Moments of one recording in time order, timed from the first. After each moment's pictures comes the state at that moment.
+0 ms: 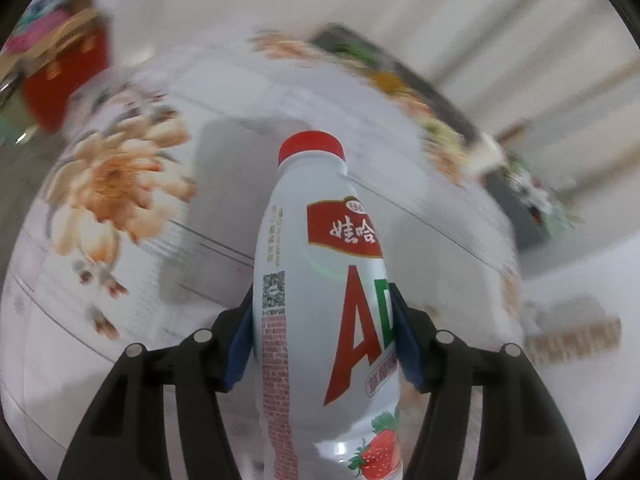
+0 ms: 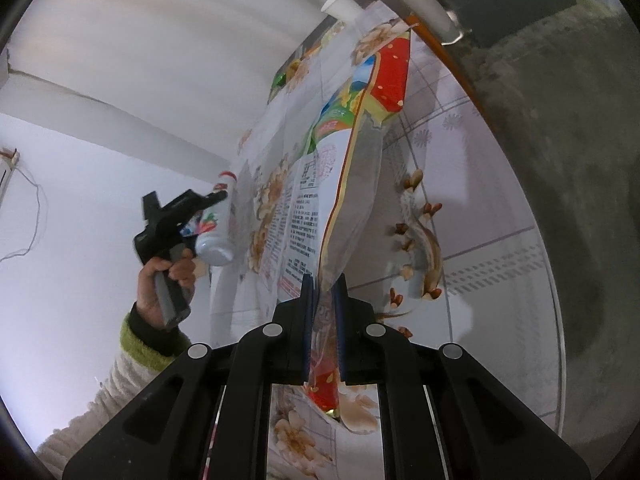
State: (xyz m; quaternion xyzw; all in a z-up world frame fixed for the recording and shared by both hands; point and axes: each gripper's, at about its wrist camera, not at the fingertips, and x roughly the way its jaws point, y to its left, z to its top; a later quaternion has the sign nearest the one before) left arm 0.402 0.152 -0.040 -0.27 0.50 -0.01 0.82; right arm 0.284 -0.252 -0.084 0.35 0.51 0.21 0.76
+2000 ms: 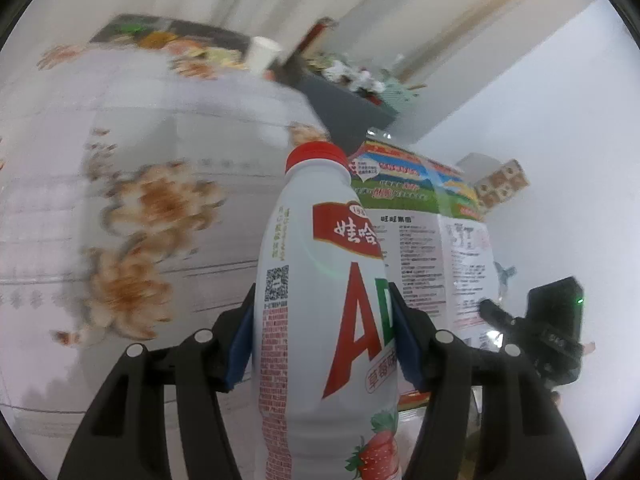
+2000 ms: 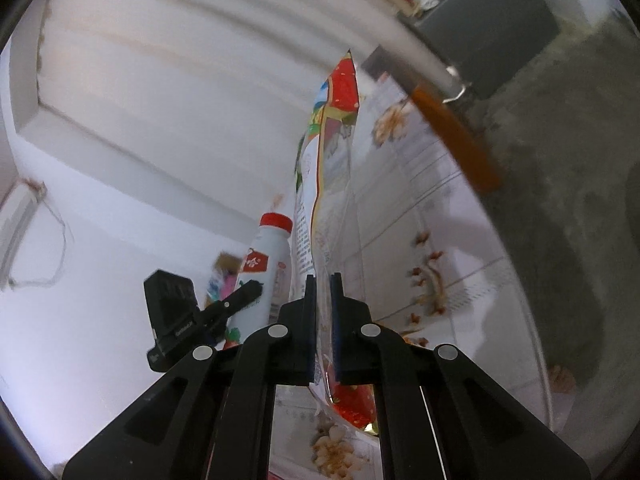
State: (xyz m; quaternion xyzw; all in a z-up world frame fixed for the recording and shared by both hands) left arm 0.306 0.004 0.001 -0.18 0.48 -0.30 0.80; right arm 0.245 -0.303 -0.041 0.42 0.39 0.18 0.80
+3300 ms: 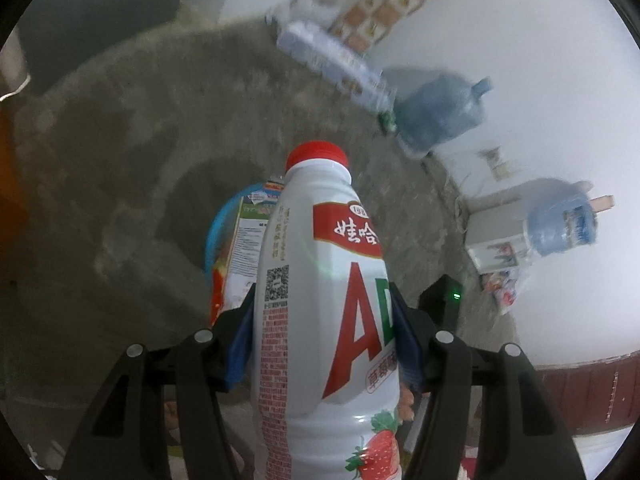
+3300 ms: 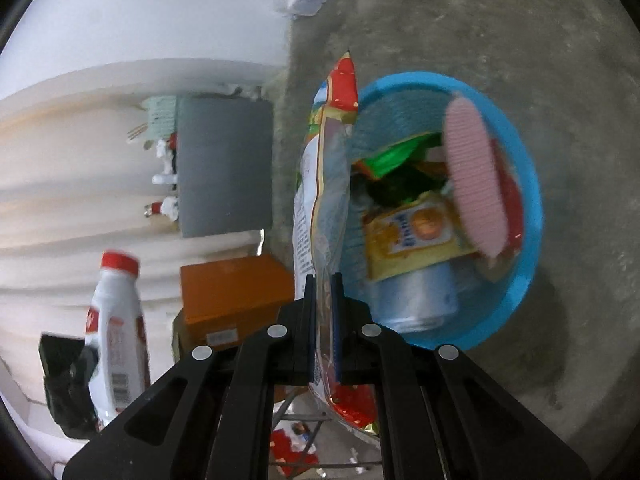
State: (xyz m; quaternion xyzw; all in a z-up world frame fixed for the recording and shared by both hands) left arm 0.293 -0.540 -0.126 0.05 0.63 -0.46 0.62; right arm 0.058 -0.658 -0.290 0.67 0.27 -0.15 0.67
